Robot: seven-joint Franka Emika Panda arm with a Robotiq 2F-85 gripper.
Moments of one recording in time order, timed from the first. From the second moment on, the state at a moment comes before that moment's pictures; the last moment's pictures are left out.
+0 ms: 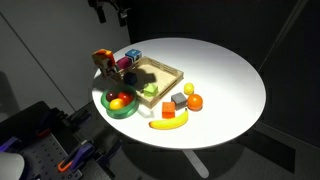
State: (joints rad) arm 0.00 -0.19 -0.03 -2.28 -0.04 2.04 -0.09
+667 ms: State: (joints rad) arm -0.06 -0.05 -0.08 -2.29 -0.09 2.13 -0.19
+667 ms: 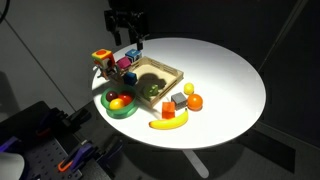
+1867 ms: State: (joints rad) arm -0.08 0.02 -0.11 -2.55 -0.18 2.39 -0.27
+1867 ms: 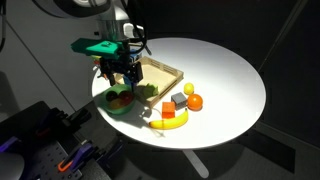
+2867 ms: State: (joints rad) arm -0.05 0.07 -0.06 -2.67 -0.21 2.61 -0.27
